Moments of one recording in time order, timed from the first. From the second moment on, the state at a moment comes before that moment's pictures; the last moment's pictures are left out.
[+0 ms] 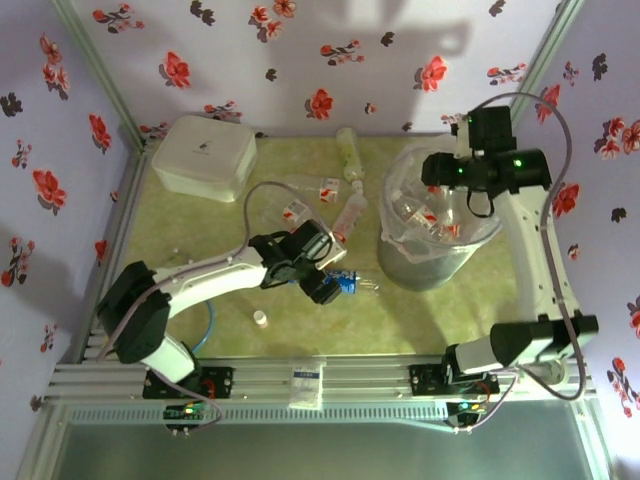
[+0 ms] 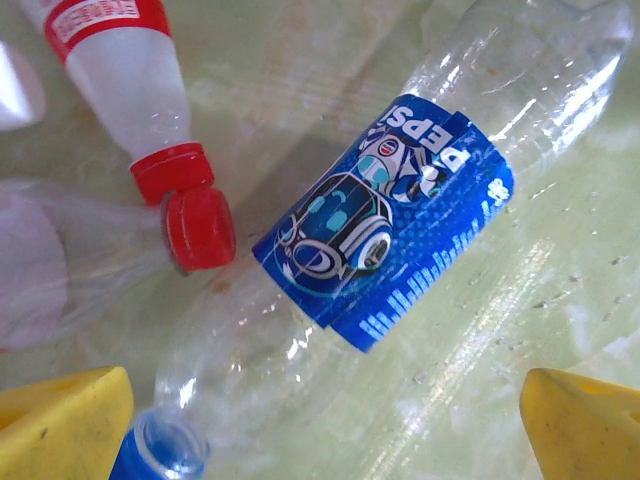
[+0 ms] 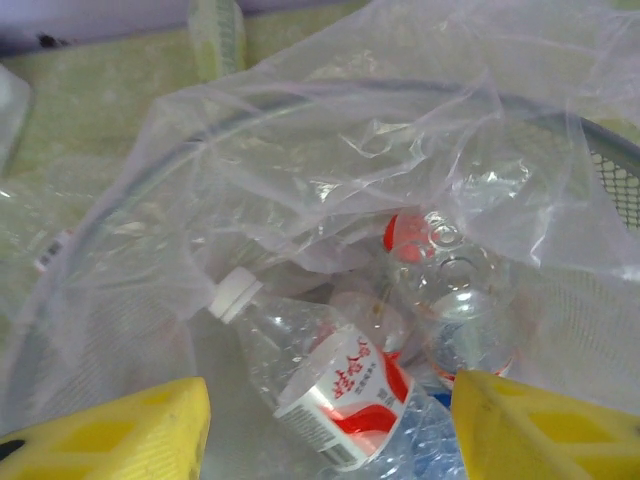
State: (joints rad) left arm -0.97 1.59 1.10 -0.57 -0.01 0.01; right arm 0.14 1.40 1.75 -1.20 -0.08 0.21
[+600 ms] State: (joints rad) left arm -1.00 1.81 1.19 -0.60 -0.04 0.20; right arm 0.14 0.98 1.41 -1.02 -0.28 0.44
